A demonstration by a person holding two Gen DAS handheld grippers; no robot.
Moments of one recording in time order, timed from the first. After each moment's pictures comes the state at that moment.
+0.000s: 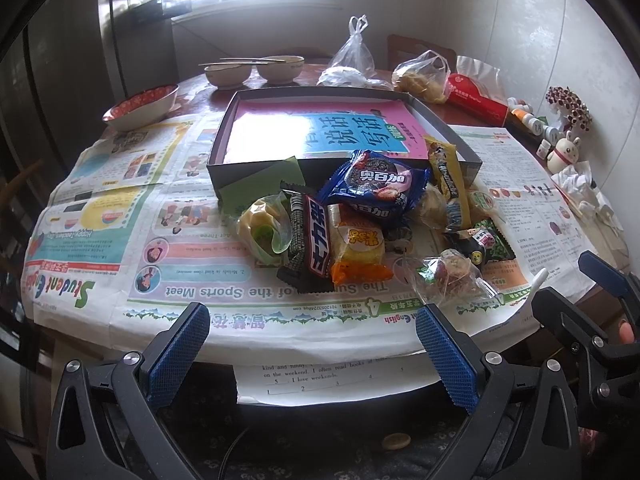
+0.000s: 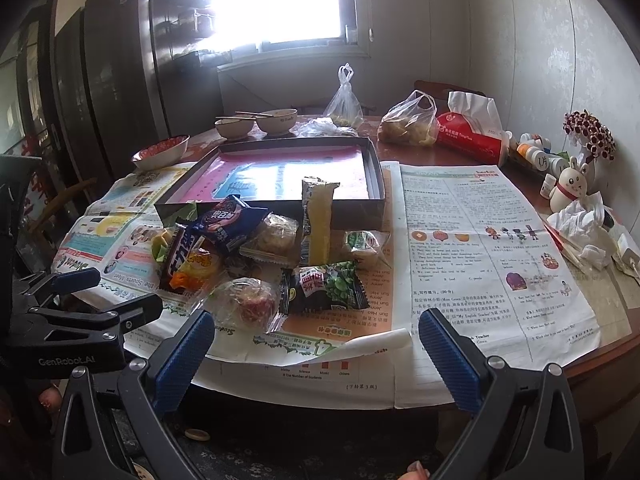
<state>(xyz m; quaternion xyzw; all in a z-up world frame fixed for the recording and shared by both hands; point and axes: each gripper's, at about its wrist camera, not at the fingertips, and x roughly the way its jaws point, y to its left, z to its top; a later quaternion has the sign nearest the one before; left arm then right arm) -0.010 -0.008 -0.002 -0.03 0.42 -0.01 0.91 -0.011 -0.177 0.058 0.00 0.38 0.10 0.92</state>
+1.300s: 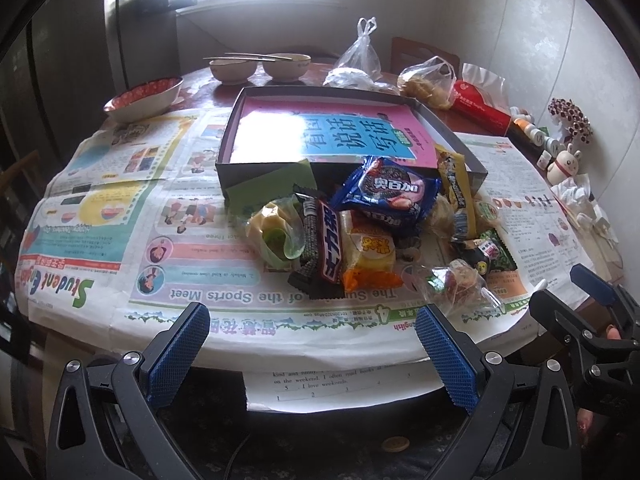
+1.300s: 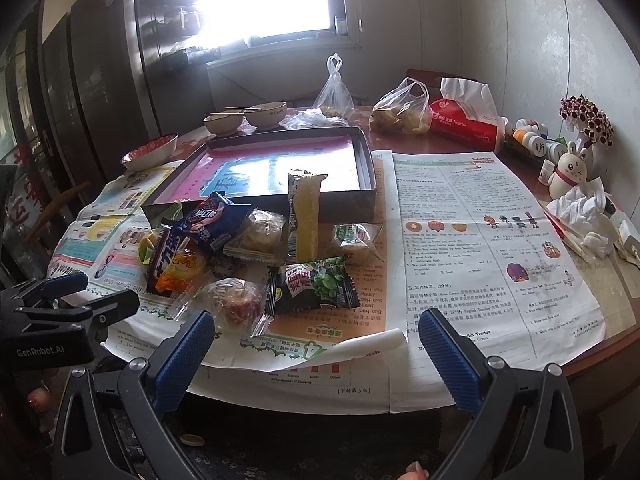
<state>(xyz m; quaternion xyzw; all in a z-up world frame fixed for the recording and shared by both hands) -0.005 0.004 -0.001 -0.05 0.43 -0.01 0.90 -0.001 -0.185 0.050 0.01 0.39 0.09 0.91</state>
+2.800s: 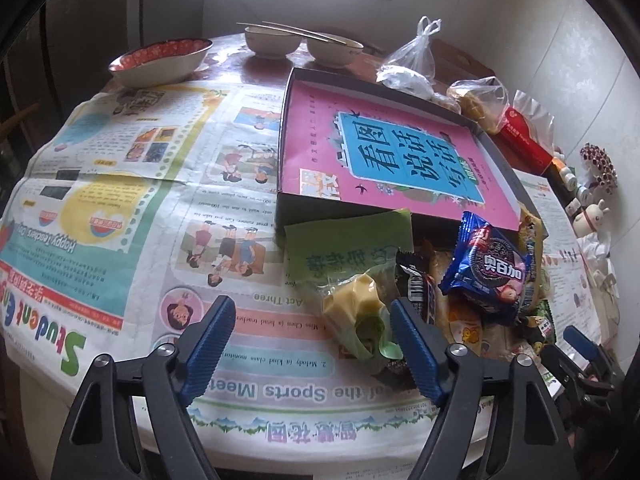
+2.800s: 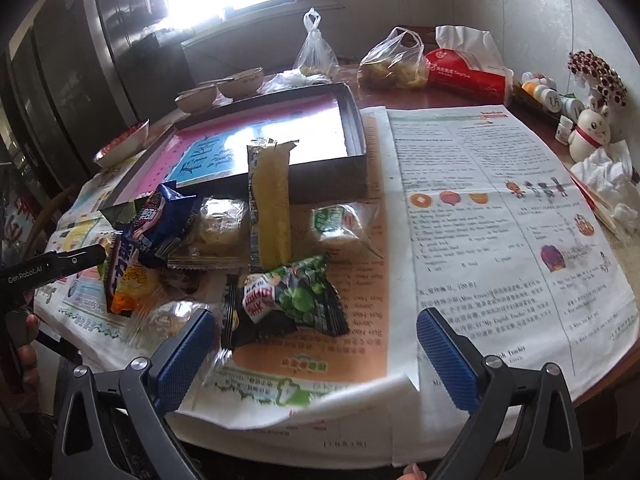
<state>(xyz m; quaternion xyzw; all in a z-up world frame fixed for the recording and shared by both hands) 0.074 0.071 -0.024 -0.12 0.46 0.00 0.88 0.060 -0.191 0.009 0.05 0.46 0.09 0.88</state>
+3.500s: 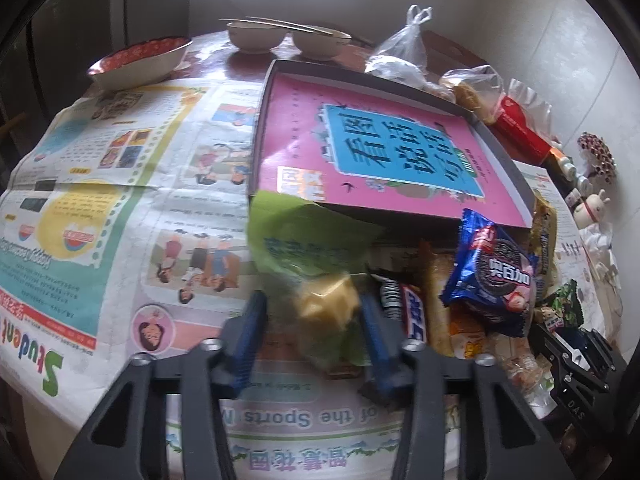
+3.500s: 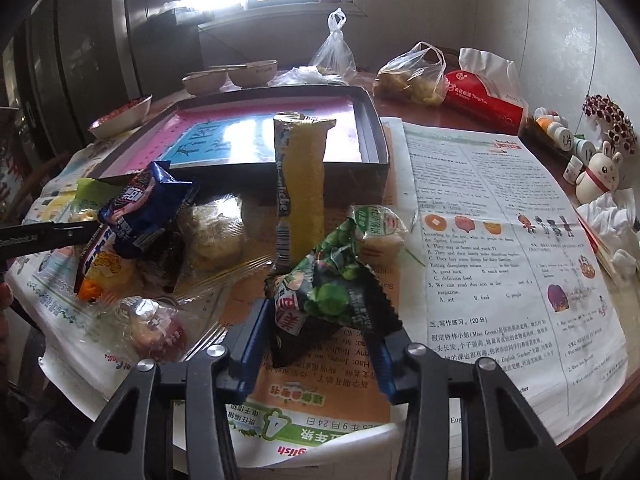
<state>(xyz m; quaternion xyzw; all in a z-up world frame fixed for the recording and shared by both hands) 0.089 0.059 -0.035 -0.11 0.46 -0.02 0.88 0.068 -0.180 -0.002 -0.01 0.44 0.09 0.89</state>
